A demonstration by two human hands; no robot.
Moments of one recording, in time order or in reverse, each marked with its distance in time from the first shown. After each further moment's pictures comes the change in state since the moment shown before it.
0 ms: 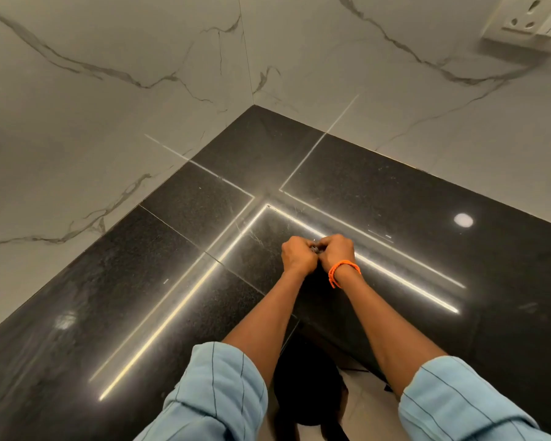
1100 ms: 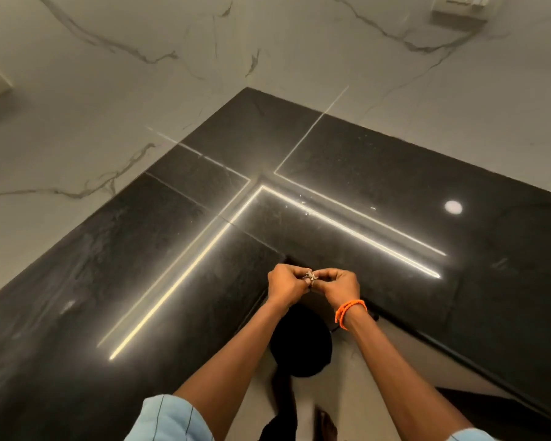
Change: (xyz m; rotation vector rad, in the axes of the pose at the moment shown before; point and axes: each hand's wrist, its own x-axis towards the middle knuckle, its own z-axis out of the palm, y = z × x) left_hand -0.160 -0.088 0.029 -0.169 -0.084 0.032; right_hand -0.186 0.098 0.011 0.647 -0.014 0.236
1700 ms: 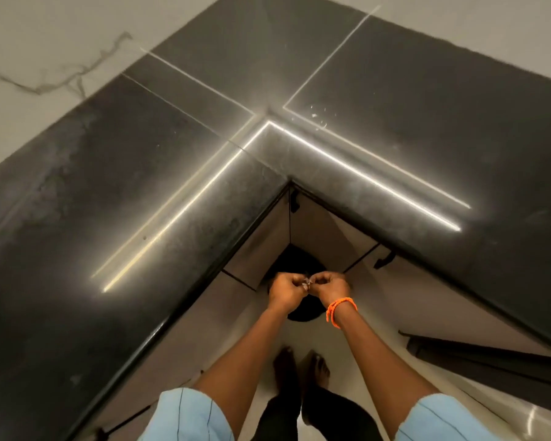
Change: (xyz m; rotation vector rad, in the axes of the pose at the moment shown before) left_hand -0.048 -0.191 0.094 0.105 -0.078 -0.223; right_hand -0.022 0.189 0.012 -0.270 -0.104 0.226
